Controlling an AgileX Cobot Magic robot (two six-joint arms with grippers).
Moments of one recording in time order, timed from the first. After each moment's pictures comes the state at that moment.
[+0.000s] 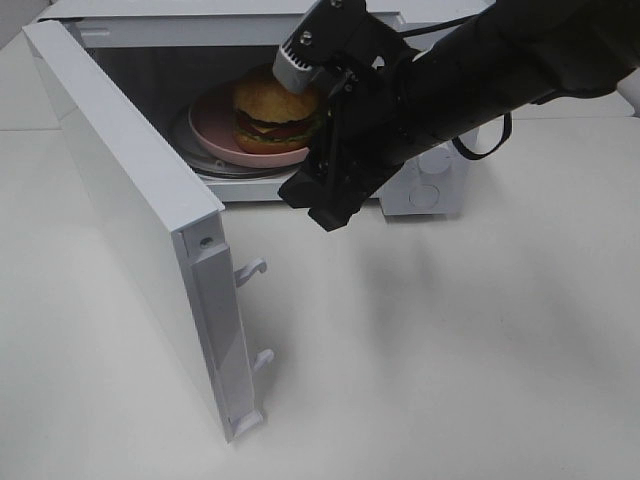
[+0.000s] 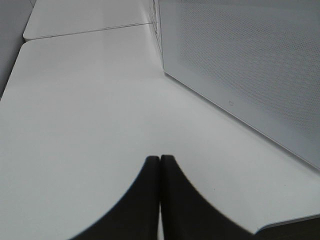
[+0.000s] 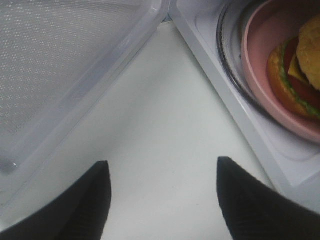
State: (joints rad) left arm -0.14 0.00 -0.50 0.00 1.05 0.08; right arm 0.59 1.67 -1.07 0.69 0.33 -1.25
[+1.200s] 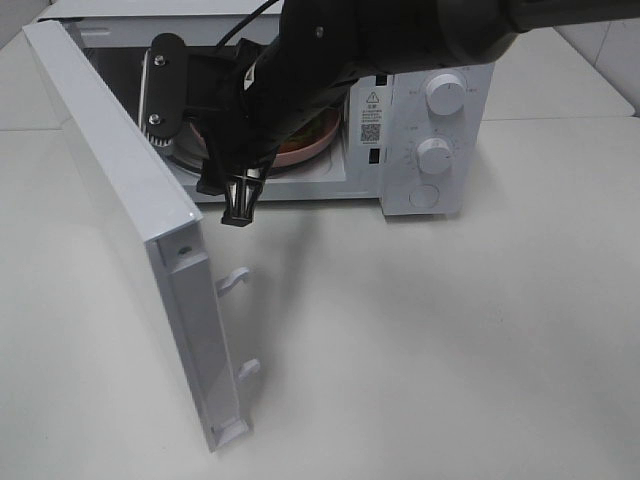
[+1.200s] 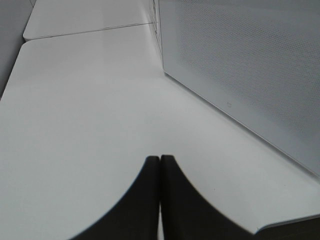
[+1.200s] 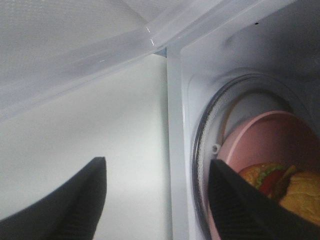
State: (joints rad) left arm -0.14 0.00 -0.50 0.00 1.05 0.08; right arm 0.76 2.07 -1.55 0.12 0.33 -1.06
